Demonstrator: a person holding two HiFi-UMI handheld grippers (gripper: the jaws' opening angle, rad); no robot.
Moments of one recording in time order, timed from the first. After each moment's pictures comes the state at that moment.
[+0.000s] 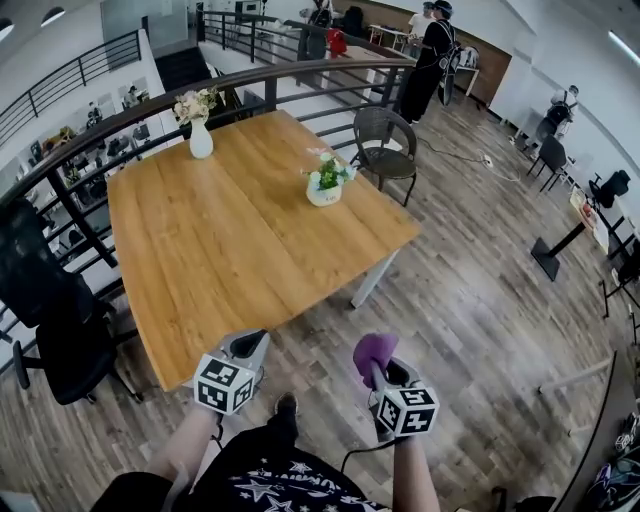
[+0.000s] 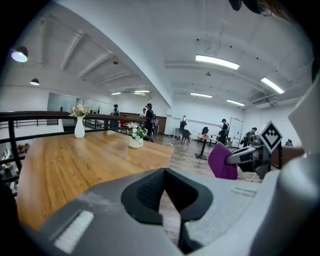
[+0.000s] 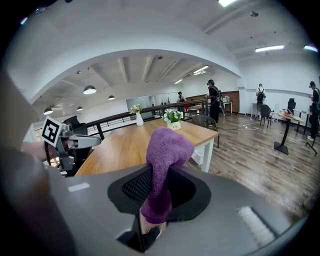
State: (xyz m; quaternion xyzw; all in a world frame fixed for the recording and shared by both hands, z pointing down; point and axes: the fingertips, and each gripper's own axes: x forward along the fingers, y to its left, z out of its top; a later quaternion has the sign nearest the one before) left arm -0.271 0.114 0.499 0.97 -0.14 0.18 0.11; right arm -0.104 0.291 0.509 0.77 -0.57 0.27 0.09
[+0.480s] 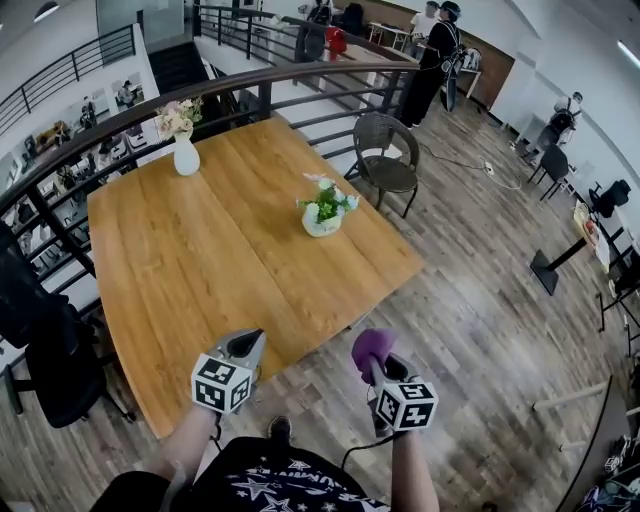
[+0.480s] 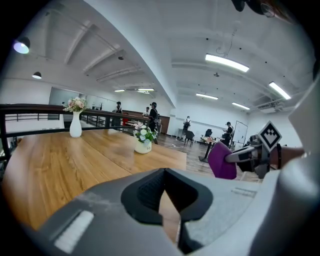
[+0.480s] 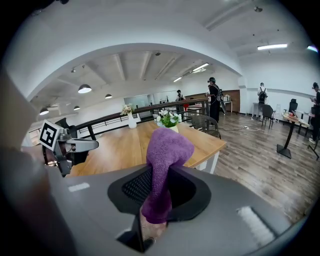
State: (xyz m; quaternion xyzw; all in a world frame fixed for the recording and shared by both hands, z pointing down) left arm -0.171 -0.026 0.506 0.96 -0.14 0.18 0.13; right arm 0.004 0.149 0.506 0.77 -0.56 0.28 0.09
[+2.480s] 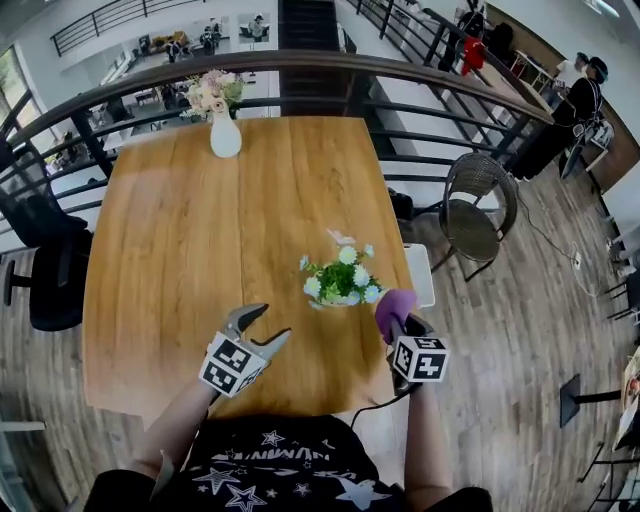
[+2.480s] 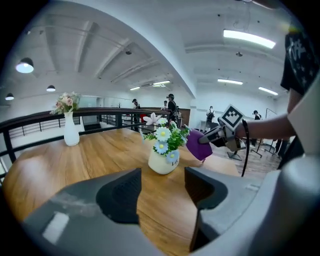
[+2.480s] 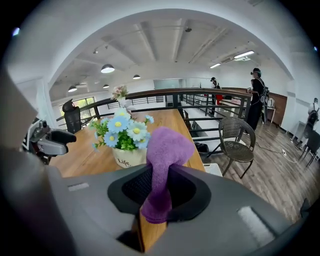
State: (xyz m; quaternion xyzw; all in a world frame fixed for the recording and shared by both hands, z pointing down) left arm 0.046 -0.182 0.537 0.93 -0.27 0.23 0.10; right arm 0.308 -0.168 0.553 0.63 -0.69 0.27 0.22
